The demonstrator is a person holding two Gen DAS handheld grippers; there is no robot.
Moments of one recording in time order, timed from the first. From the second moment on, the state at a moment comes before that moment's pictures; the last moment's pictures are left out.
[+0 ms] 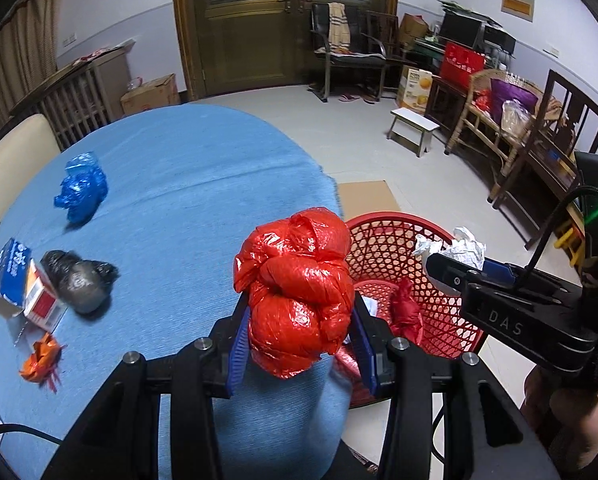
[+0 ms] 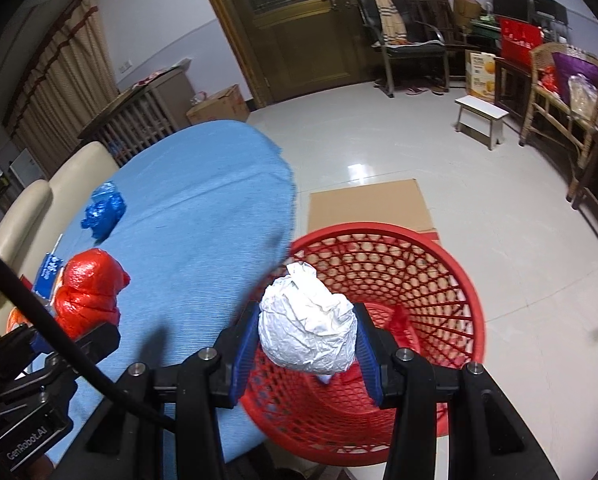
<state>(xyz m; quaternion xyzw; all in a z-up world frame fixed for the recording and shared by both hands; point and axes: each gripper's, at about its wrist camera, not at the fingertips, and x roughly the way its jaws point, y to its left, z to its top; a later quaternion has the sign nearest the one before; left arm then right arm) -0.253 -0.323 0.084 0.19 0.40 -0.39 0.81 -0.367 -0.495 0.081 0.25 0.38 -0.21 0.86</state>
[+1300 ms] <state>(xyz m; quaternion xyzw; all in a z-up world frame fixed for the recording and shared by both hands) -0.269 -0.379 0.065 0.22 0.42 -0.41 0.78 -0.401 -0.550 0.067 0.29 0.38 -0.27 0.84</state>
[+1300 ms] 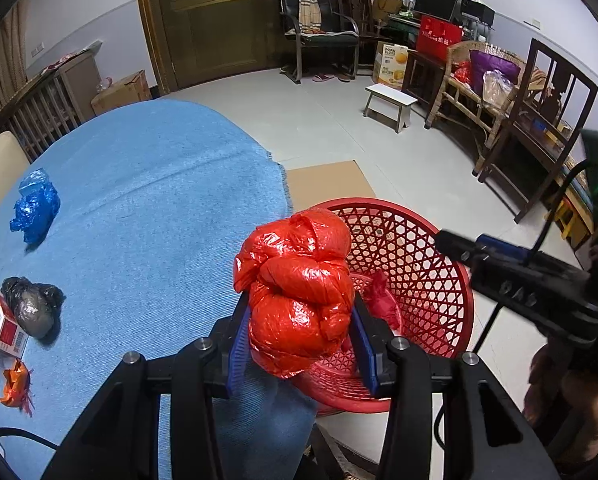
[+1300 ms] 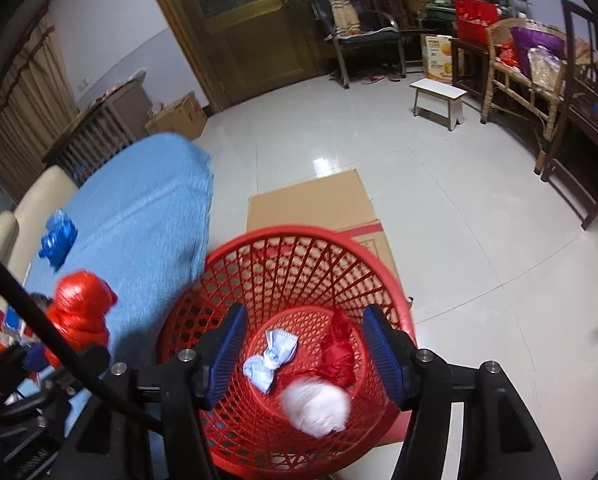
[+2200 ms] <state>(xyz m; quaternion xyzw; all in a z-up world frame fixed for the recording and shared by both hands) -0.243 -0.355 0.080 0.16 0.45 -0.43 0.77 -0.426 -0.562 0.079 0.32 0.34 -0.28 0.84</state>
